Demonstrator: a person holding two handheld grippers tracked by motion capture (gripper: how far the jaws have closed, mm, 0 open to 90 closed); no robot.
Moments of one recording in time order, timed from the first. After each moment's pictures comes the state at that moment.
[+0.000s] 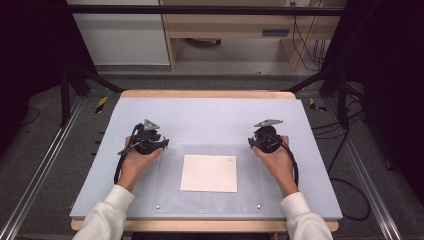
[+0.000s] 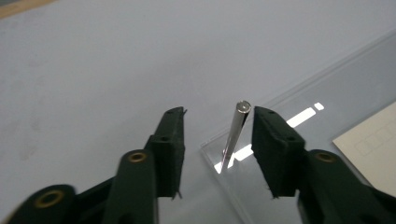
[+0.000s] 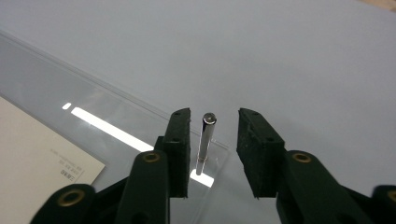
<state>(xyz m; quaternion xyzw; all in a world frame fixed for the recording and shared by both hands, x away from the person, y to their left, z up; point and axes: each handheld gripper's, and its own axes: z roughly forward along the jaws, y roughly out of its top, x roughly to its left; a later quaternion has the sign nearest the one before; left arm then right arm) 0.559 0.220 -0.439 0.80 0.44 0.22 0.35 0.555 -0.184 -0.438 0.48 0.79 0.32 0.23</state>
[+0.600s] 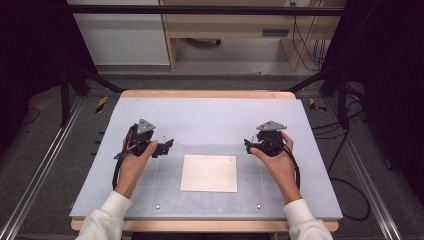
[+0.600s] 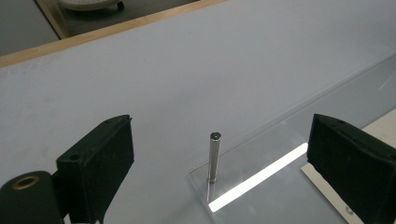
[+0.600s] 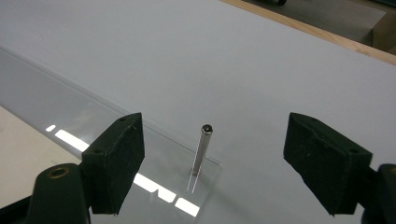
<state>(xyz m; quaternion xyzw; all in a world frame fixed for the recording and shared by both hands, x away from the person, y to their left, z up) 0.543 0.218 -0.429 0.77 0.42 0.24 0.41 0.542 -0.185 -0.435 0.45 0.77 0.36 0.28</state>
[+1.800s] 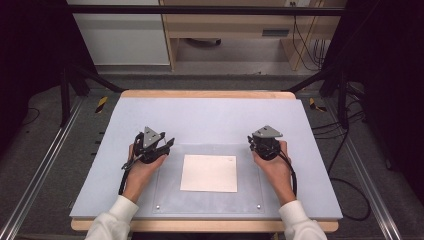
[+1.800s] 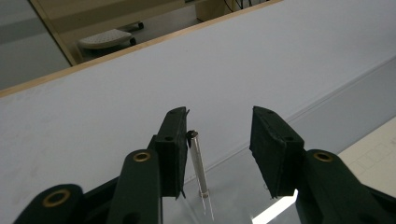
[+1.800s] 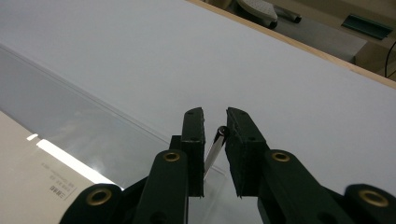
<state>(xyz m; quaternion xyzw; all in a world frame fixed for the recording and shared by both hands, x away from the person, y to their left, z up) 0.531 0.205 -0.458 0.75 0.39 0.30 0.44 0.536 -0.177 -0.450 0.42 0.76 0.37 0.32</state>
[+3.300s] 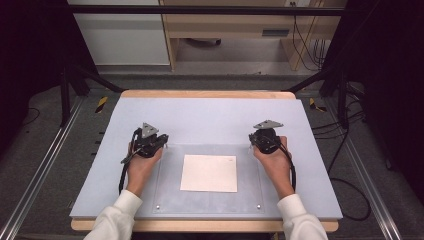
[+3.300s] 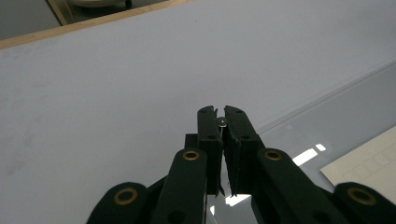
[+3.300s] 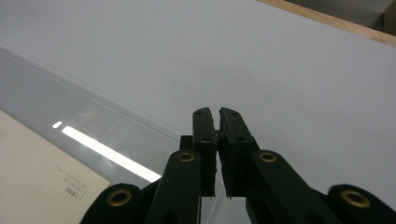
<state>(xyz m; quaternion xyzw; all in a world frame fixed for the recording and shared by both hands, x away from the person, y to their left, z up) 0.548 0.212 -0.453 0.76 0.44 0.25 0.40 0.549 -0.177 -0.438 0.47 0.77 0.35 0.26</state>
